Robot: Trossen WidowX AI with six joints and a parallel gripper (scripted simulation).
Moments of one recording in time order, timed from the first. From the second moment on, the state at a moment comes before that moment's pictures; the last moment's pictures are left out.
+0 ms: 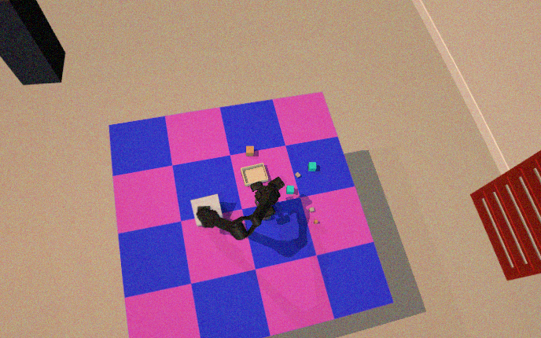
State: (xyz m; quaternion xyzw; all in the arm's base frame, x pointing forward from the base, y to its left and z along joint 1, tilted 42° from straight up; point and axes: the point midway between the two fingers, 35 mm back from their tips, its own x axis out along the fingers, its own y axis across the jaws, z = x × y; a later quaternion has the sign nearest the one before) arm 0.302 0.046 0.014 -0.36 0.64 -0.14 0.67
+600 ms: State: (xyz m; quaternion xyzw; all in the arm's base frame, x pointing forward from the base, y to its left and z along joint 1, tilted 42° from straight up) arm 0.300 0.052 0.020 -0.36 0.64 -0.14 0.67
